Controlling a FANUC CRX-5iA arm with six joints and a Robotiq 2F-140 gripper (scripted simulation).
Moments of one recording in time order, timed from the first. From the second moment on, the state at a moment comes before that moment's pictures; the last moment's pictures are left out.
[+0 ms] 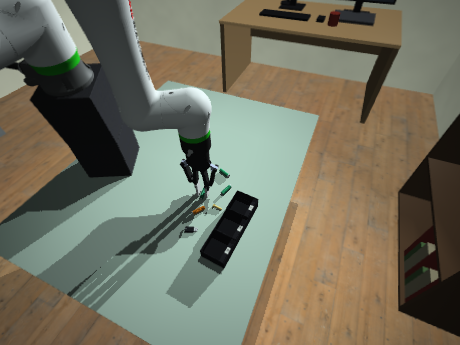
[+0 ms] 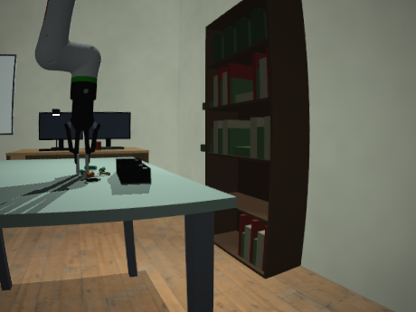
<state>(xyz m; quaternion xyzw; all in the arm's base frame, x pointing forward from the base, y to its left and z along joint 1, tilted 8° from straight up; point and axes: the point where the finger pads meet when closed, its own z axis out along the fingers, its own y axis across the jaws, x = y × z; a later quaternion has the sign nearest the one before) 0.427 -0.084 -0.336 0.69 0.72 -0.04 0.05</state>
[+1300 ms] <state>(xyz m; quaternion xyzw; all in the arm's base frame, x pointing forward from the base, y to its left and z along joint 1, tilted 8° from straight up) 0.426 -0.082 -0.321 0.69 0.72 -0.03 0.06</state>
